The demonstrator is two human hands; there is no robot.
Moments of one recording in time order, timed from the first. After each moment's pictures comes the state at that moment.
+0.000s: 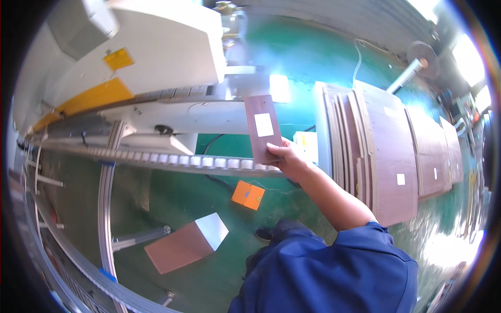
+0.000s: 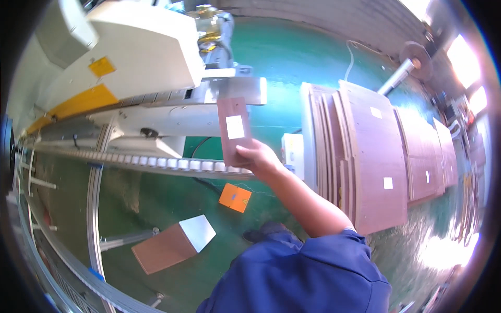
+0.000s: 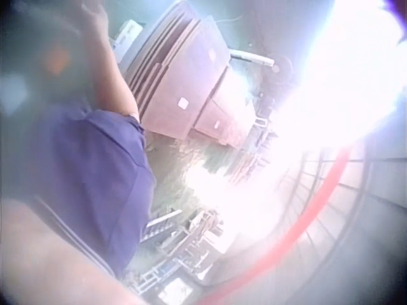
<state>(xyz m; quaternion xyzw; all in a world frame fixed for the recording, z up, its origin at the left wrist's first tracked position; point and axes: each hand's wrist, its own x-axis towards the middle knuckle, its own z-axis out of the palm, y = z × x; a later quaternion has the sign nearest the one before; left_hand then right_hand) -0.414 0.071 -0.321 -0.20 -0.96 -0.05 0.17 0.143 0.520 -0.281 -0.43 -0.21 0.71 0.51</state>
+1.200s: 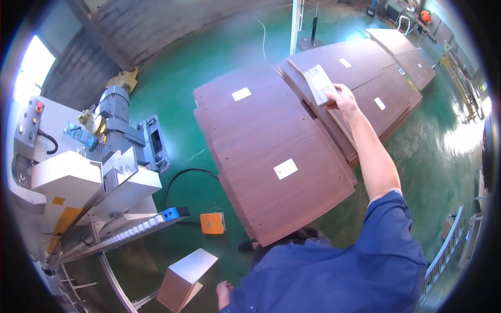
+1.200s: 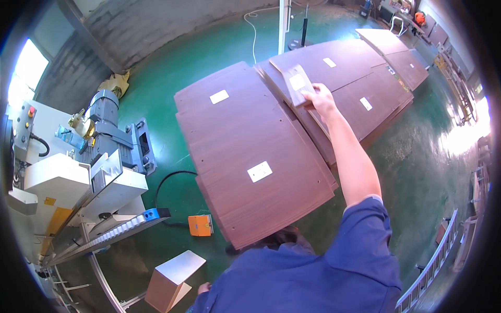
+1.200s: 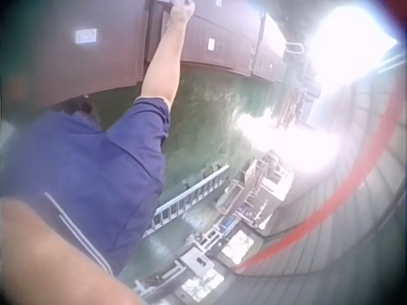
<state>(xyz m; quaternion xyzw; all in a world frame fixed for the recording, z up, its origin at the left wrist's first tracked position) -0.051 0.148 -0.542 -0.32 -0.75 -0.02 -0.57 0.790 0.241 -0.256 -0.73 -0.18 0.23 0.61</state>
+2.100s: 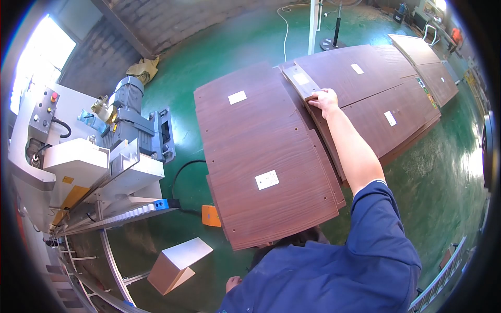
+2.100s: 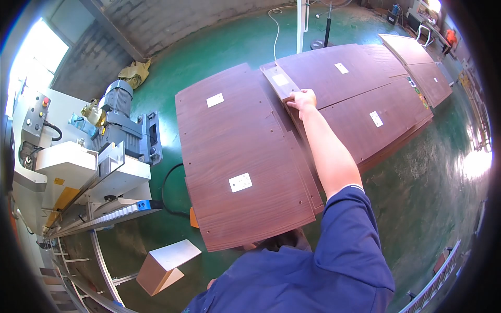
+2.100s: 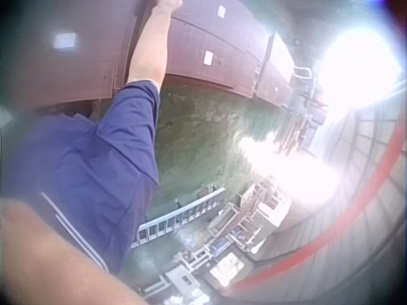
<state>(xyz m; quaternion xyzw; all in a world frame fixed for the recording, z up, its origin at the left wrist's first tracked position) 0.105 0.052 -0.489 -0.35 -0.74 -0.03 -0.57 0.863 0.326 -0.340 -0.66 -0.02 0.29 0.69</state>
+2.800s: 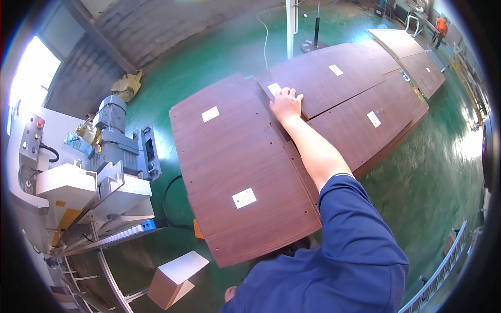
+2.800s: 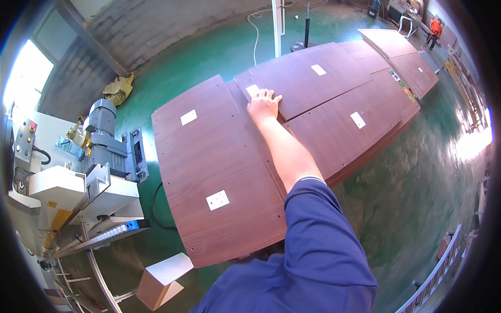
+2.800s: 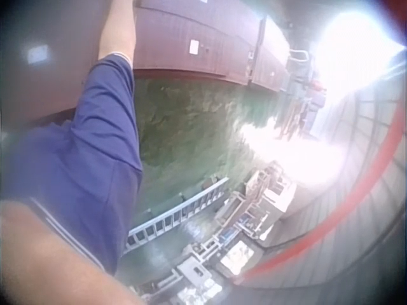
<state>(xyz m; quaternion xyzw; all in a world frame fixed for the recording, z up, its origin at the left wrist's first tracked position) 0.072 0.031 -0.577 -0.43 -0.76 -0.01 -0.49 0.842 0.355 -0.341 -0.92 -0.38 -0.11 0.07</state>
